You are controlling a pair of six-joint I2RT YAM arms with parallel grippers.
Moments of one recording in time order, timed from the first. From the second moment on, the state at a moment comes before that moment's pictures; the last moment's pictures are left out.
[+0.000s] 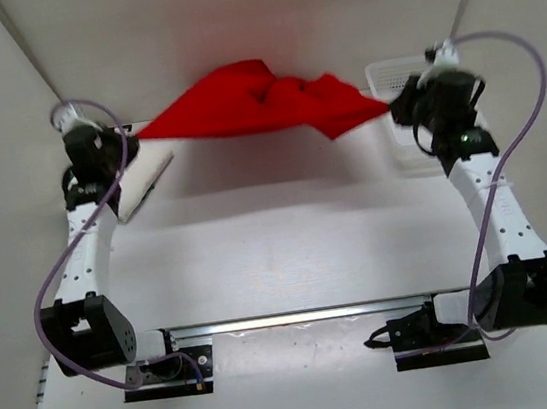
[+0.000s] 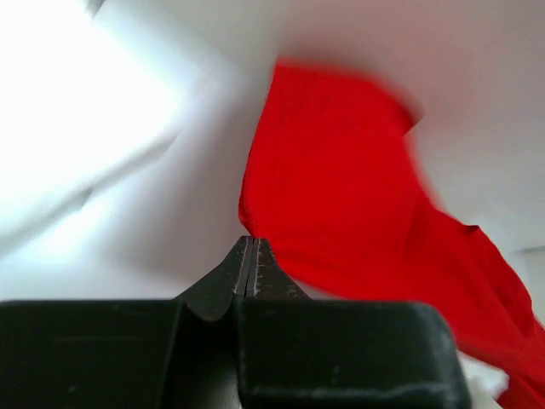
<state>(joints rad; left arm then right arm) 0.10 1.38 1.32 -0.15 0.08 -0.66 0.00 1.30 1.40 -0.26 -0.18 0.22</state>
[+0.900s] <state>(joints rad) 0.08 0.98 0.49 -0.22 -0.01 -0.64 0.02 0.85 0.58 -0.47 -0.25 0.39</state>
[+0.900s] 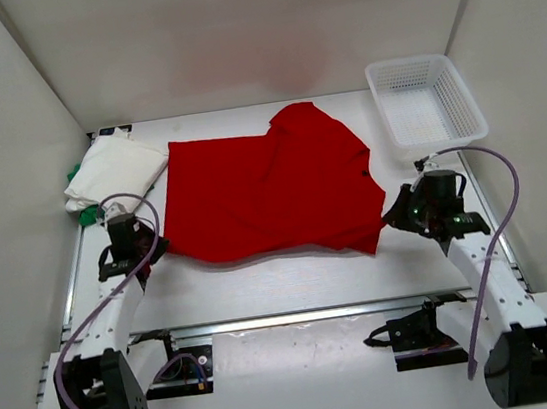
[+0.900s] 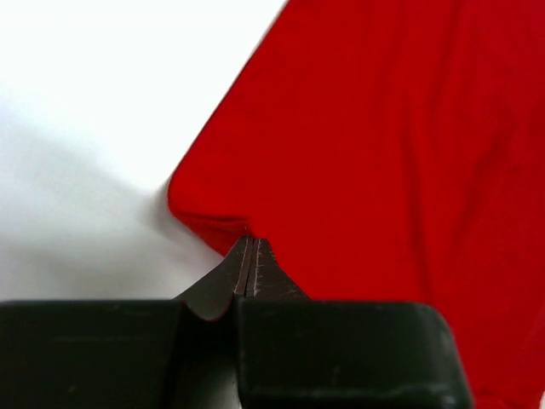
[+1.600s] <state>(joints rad) 0.04 1.52 0.81 -0.08 -0.05 -0.71 0.02 1.51 0.95 -0.20 -0.24 0.37</state>
